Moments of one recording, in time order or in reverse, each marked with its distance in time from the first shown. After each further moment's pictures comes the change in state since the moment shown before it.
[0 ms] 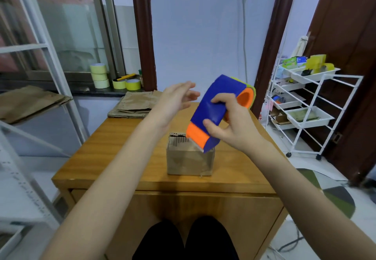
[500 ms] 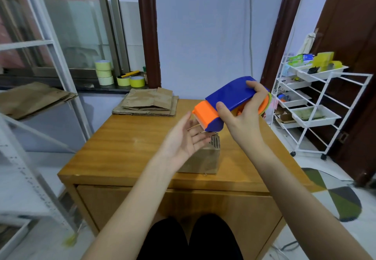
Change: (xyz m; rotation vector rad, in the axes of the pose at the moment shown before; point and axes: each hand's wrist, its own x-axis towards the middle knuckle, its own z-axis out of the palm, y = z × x) left_hand -0.042 -0.052 0.011 -0.678 -0.077 -0.423; right_hand -0.002 -0.001 0.019 0.344 0.349 0.326
